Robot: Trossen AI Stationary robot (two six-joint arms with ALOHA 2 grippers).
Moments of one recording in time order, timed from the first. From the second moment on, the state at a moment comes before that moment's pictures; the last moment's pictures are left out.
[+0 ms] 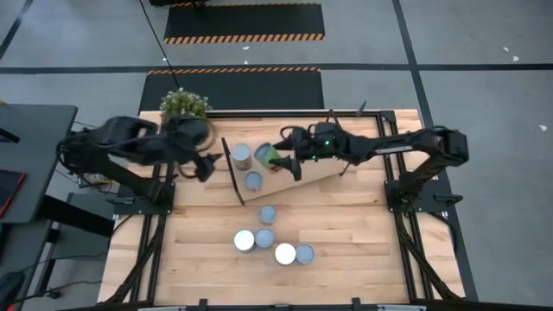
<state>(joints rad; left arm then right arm) -0.17 1.29 1.79 -1.42 -0.59 -0.59 -0.20 1.52 0.95 0.40 -0.19 0.23</state>
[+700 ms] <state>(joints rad) 0.12 1.46 1.79 -0.93 -0.38 -0.24 -0.15 1.31 1.18 0.08 -0.04 0.08</state>
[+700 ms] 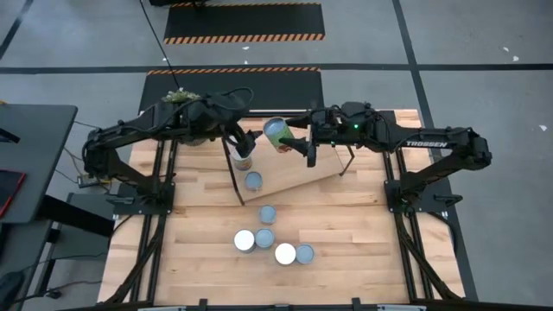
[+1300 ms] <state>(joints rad) 0.12 1.46 1.79 -0.85 -0.36 -0.18 -0.11 1.32 1.19 0.03 -0.01 0.06</state>
